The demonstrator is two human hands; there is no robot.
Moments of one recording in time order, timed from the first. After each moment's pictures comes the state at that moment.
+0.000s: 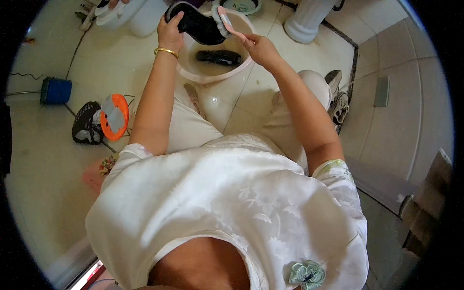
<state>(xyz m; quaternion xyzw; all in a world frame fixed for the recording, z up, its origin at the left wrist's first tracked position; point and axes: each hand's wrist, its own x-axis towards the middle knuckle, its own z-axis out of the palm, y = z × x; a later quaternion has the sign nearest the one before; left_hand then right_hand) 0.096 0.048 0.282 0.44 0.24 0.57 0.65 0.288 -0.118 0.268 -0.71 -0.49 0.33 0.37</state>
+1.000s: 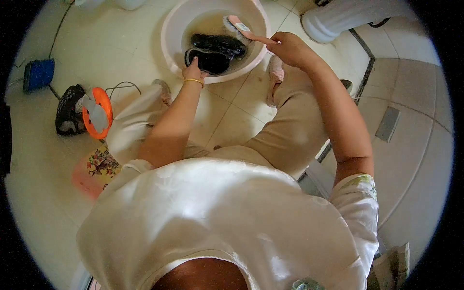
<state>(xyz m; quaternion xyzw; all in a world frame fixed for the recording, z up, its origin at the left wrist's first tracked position) 0.093 0.022 0.036 0.09 0.71 0.40 0.57 0.351 -0.039 0.252 -0.73 -0.55 0.39 0.09</state>
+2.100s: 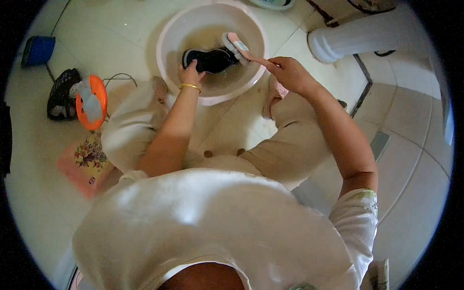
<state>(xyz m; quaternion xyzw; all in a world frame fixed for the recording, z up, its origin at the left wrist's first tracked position) 0.078 0.024 0.035 0.15 0.63 0.47 0.60 0.330 -0.037 0.256 -0.69 -0.55 0.45 0.06</state>
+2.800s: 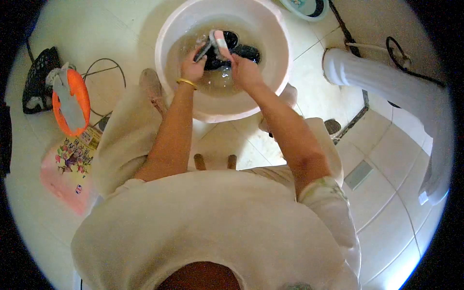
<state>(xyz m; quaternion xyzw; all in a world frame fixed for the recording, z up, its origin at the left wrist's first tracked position) 0.047 0.076 -0.009 0.50 0.67 0.30 0.45 0.220 0.069 0.066 -0.69 -0.62 0.38 0.02</state>
